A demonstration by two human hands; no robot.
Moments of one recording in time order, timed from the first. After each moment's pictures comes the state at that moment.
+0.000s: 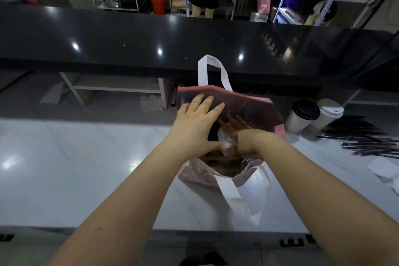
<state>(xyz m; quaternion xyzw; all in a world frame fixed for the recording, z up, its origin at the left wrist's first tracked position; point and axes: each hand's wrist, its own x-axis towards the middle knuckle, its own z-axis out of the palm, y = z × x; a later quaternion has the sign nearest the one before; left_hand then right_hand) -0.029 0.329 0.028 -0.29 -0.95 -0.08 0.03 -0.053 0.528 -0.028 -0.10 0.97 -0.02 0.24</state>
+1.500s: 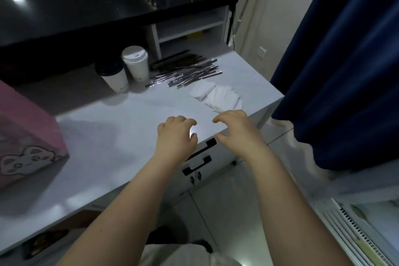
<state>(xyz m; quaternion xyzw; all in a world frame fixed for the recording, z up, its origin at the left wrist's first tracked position) 0.186 0.765 -0.073 -0.37 -0.92 -0.14 -0.08 0.294 0.911 -0.052 0.20 0.95 -0.23 -0.03</state>
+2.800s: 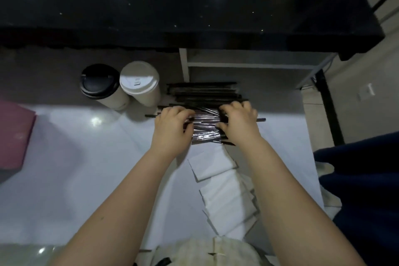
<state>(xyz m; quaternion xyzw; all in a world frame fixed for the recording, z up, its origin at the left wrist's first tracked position) -0.040 0.928 -0.139 -0.09 -0.97 -0.24 -0.02 -0.045 1.121 -0.146 0.01 0.99 -0.15 0.07</state>
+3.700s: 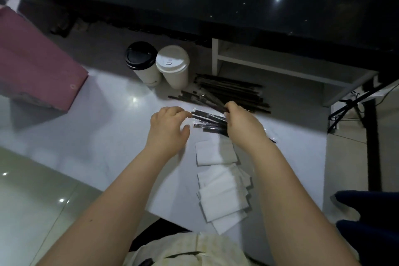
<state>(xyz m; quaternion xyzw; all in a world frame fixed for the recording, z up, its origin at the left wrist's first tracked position) 0.031 0.915 -0.115 0.03 -0.98 -0.17 0.00 -0.029 1.114 -0.126 -0.14 0.95 -0.25 0.11</state>
